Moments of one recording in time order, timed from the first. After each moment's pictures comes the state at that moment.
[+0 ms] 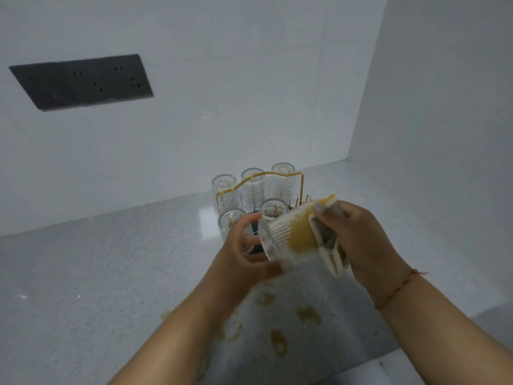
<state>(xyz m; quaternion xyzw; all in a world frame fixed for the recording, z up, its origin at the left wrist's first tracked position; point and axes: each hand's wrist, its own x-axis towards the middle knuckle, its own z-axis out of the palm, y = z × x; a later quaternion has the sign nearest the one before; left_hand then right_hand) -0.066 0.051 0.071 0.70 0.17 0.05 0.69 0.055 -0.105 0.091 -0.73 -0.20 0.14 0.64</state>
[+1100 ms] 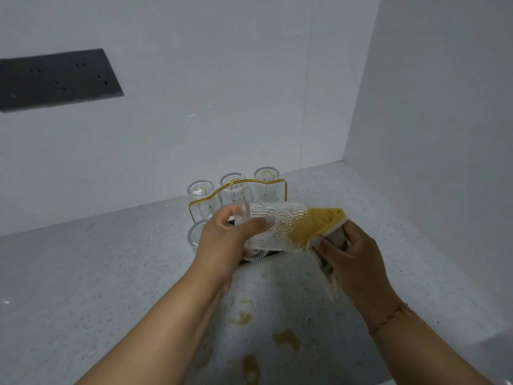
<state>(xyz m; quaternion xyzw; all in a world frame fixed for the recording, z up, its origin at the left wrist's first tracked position) 0.023 0.035 0.078 0.66 0.29 0.17 0.67 0.112 -0.136 0.040 -0.75 -0.22 0.03 0.62</state>
